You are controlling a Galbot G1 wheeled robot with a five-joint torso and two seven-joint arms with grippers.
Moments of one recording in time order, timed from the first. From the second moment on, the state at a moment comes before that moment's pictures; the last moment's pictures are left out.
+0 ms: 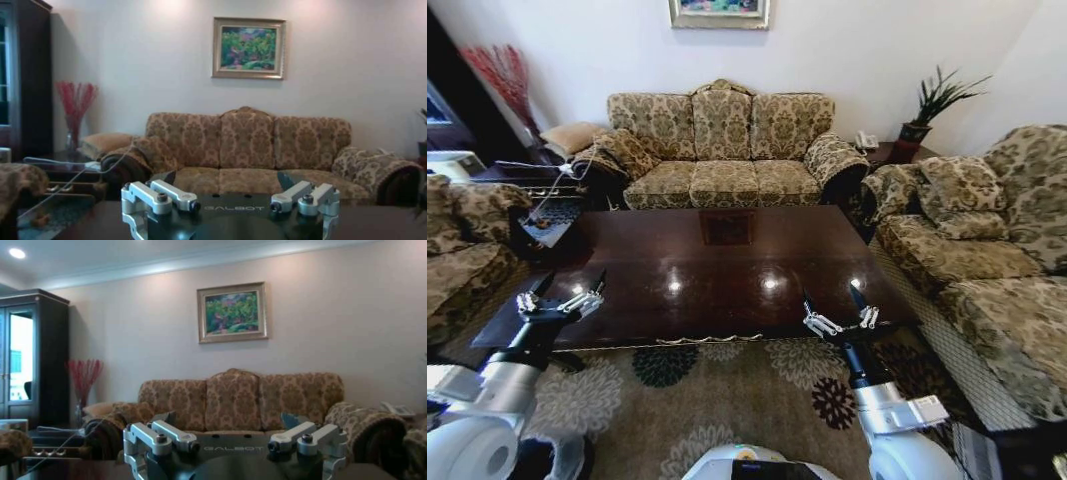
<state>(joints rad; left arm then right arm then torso) 1.80 -1.30 -1.25 -2.50 -0.72 0.23 0.13 -1.76 1.31 0.43 2.48 0.17 0.06 0.04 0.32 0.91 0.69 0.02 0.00</state>
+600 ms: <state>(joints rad) 1.80 -1.30 -1.25 -2.50 -0.72 0.23 0.13 -1.76 1.31 0.43 2.48 0.17 0.06 0.04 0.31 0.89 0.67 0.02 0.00</state>
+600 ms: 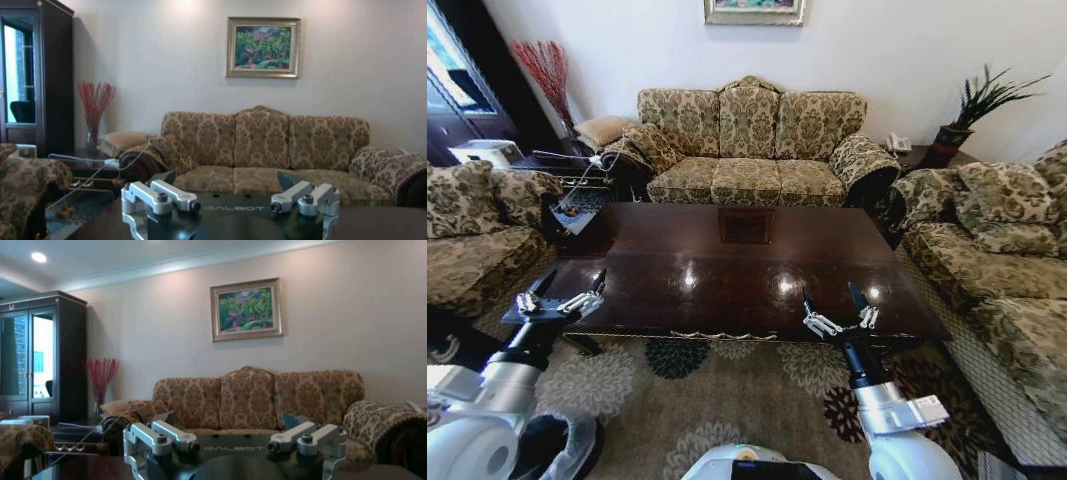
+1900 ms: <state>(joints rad) 1.80 -1.30 -1.25 -2.50 -0.72 0.23 0.13 -1.76 1.31 0.43 2.48 0.17 0.06 0.04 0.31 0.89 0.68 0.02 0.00</state>
